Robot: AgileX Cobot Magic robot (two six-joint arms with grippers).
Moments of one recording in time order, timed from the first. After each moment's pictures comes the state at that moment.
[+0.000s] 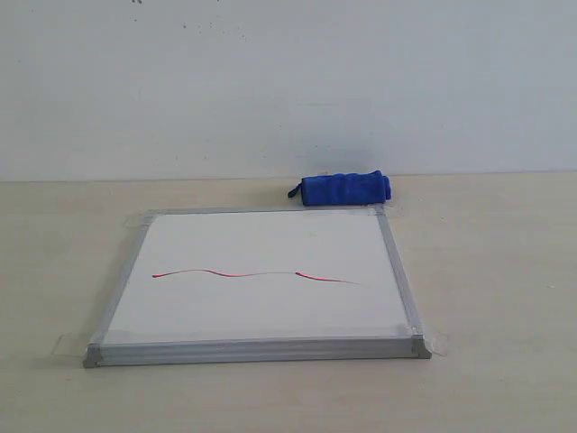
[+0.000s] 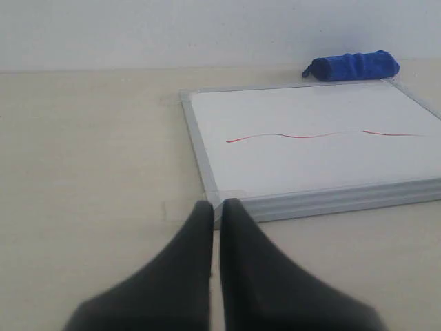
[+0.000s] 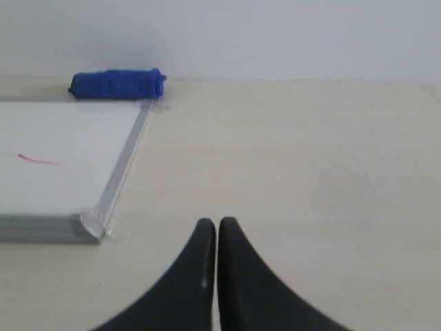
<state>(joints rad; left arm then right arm) -0.05 0.00 0.00 -0.03 0.35 -0.01 0.05 0.01 0.00 0.02 0.32 -0.01</state>
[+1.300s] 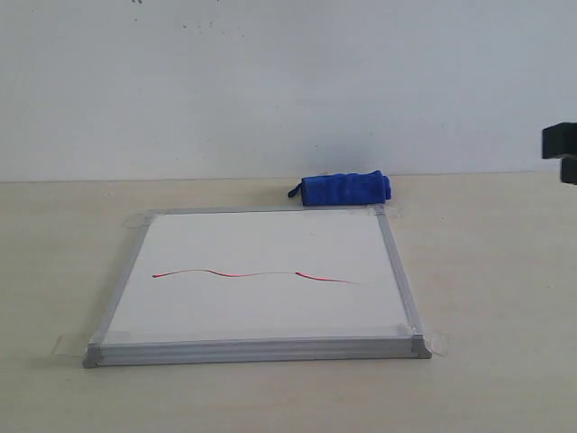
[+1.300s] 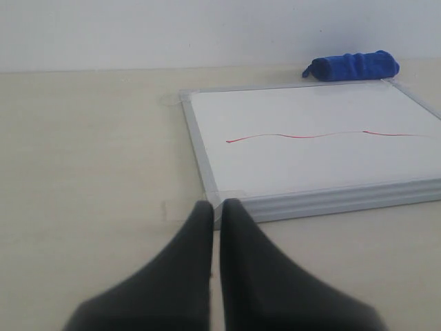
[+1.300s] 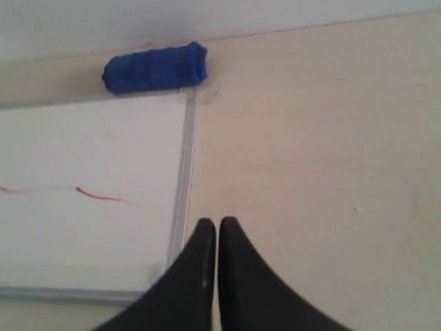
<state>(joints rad) -0.05 0.00 0.00 -0.03 0.35 -0.01 0.05 1.10 -0.84 0.32 0.51 -0.16</state>
